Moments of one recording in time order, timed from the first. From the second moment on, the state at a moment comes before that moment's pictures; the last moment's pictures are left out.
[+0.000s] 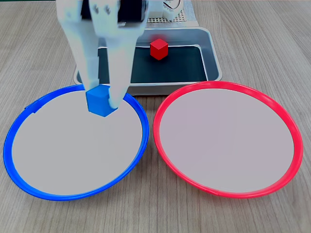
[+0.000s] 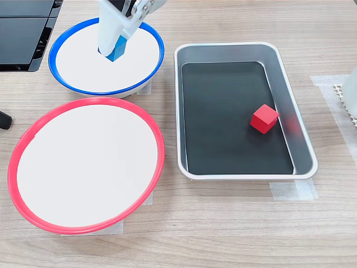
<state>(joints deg) 11.5 69.2 69.6 63.7 -66.6</state>
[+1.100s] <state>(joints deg) 1.8 100.5 106.4 95.7 -116.5</state>
